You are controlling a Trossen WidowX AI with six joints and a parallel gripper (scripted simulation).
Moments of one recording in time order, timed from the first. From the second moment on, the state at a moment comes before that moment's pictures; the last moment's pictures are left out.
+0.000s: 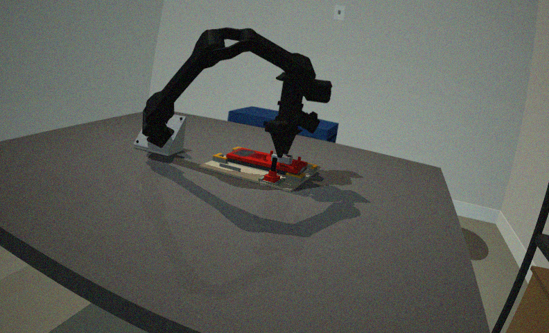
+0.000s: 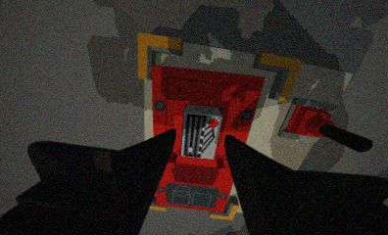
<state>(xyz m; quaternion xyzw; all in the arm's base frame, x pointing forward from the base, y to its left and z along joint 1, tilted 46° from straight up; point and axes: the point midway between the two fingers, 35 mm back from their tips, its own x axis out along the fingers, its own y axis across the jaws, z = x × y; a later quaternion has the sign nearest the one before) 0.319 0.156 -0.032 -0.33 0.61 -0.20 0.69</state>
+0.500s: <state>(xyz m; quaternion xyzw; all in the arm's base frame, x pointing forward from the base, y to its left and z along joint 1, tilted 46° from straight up) 0.319 0.156 -0.032 -0.33 0.61 -0.20 0.69</state>
